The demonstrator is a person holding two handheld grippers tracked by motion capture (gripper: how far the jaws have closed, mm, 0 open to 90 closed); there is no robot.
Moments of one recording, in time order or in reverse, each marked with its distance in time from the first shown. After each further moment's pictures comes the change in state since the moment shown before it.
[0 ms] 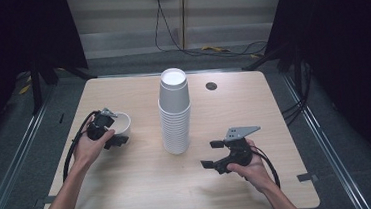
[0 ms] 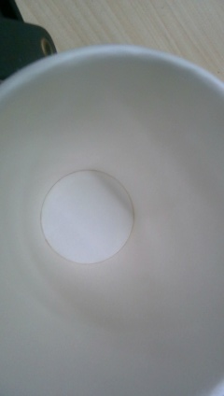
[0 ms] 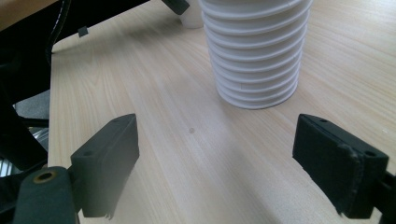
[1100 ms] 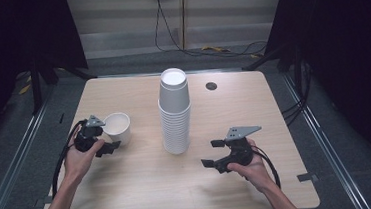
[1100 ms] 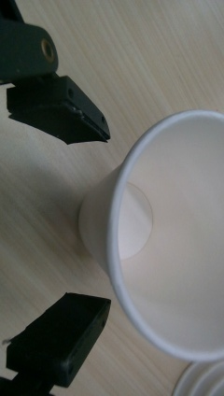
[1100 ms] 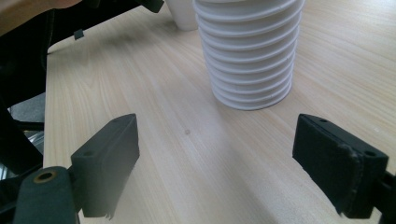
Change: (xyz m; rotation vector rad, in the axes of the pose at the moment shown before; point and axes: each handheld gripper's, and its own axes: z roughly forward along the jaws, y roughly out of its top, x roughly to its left) left arm -0.009 -0.033 -0.030 -0.121 0.058 -0.031; right arm -0.001 0.000 -0.001 -0.009 -0.014 0.003
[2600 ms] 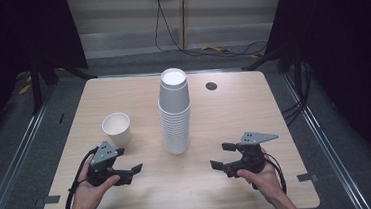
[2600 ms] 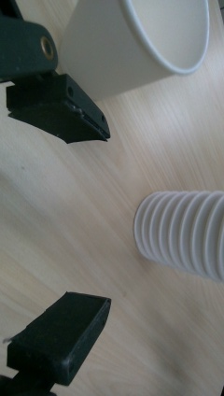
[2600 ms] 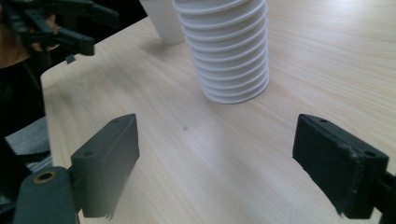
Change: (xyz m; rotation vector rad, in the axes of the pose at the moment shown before) left arm -0.108 -0.026 -0.039 -0.262 -0.157 0.017; right arm 0.014 -0.015 -0.031 -0.082 -0.099 0.094
